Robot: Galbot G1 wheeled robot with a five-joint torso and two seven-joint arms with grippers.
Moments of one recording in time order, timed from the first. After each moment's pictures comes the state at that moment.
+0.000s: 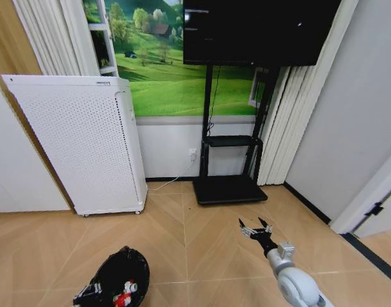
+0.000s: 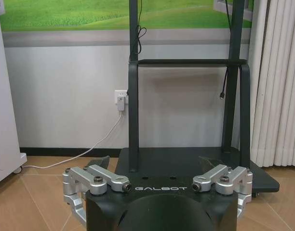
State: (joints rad) left arm 1.86 -1.34 -0.76 -1.98 -0.28 0.16 -0.17; right arm -1.43 0.97 0.49 1.91 0.56 -0.04 0.14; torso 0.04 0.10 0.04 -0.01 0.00
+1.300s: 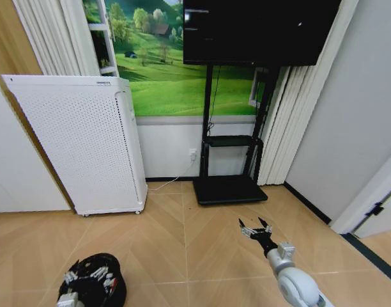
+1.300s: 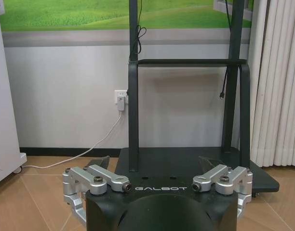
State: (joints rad) left arm 1.68 -1.28 -0.79 -1.97 -0.18 0.02 -0.15; right arm -1.43 0.97 0.49 1.91 0.56 -0.04 0.14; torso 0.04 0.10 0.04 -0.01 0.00
